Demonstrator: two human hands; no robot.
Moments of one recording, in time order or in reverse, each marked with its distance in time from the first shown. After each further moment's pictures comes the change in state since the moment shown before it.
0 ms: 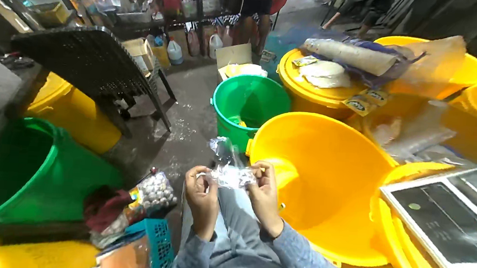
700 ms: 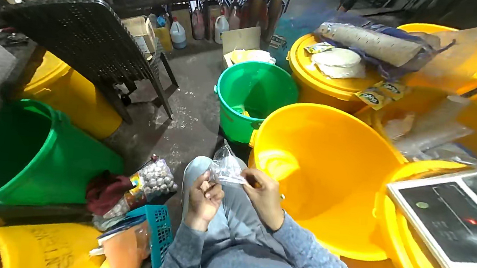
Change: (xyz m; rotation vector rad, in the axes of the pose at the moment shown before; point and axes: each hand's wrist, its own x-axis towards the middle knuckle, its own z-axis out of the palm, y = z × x) left_hand -0.008 -0.011 -0.025 -0.842 0.041 -1.107; right_hand -0.013 0.016 -0.027 -0.644 -0.202 -0.051
